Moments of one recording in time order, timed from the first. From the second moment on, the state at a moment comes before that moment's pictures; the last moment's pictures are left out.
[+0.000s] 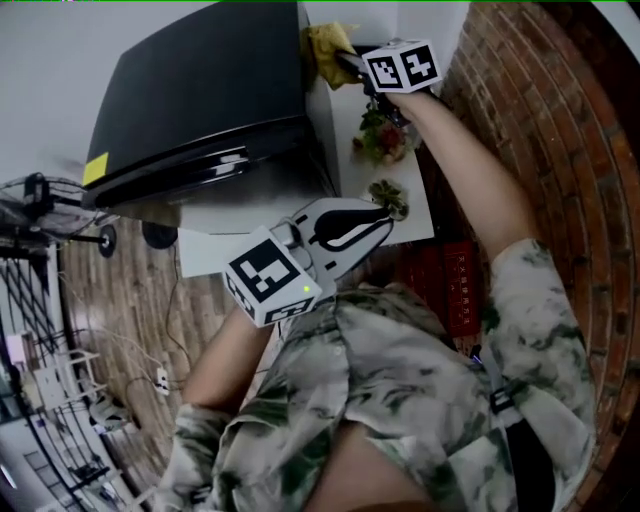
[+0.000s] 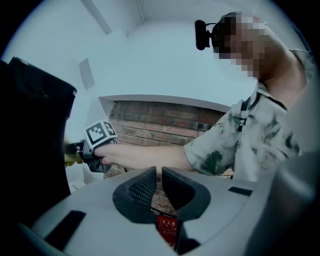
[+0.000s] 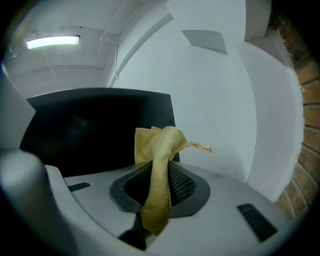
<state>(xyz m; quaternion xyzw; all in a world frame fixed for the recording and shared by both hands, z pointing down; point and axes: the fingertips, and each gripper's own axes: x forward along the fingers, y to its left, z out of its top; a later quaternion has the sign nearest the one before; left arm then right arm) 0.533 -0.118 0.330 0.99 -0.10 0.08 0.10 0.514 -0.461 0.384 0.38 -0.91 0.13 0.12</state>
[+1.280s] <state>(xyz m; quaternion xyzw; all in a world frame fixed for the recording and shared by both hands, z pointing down) 0.523 -0.109 0.340 0.97 -0.18 0.08 0.13 0.531 -0.415 0.432 0.37 -0.91 0.17 0.10</state>
